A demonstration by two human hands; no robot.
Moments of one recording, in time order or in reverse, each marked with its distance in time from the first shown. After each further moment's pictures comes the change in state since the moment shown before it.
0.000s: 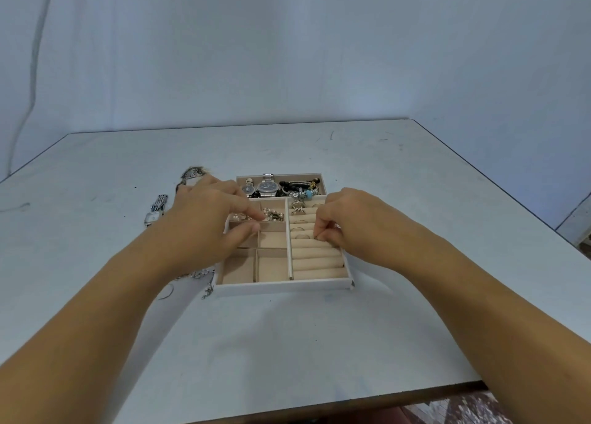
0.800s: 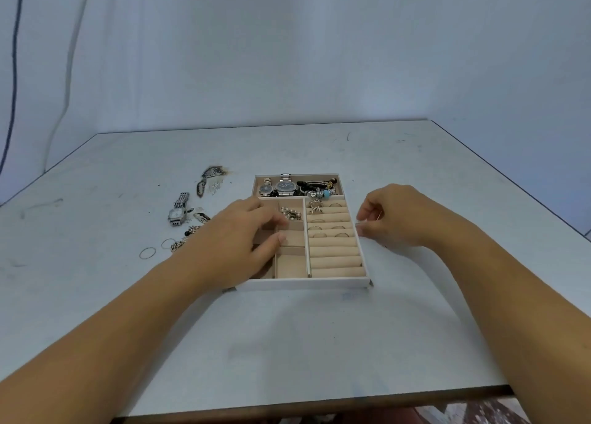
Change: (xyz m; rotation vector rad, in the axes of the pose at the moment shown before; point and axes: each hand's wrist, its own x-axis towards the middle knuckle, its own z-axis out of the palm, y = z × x) left_hand -0.015 0.001 0.021 -0.091 -0.062 -0.011; right_hand 0.005 0.040 0.002 0.193 -0.053 0.393
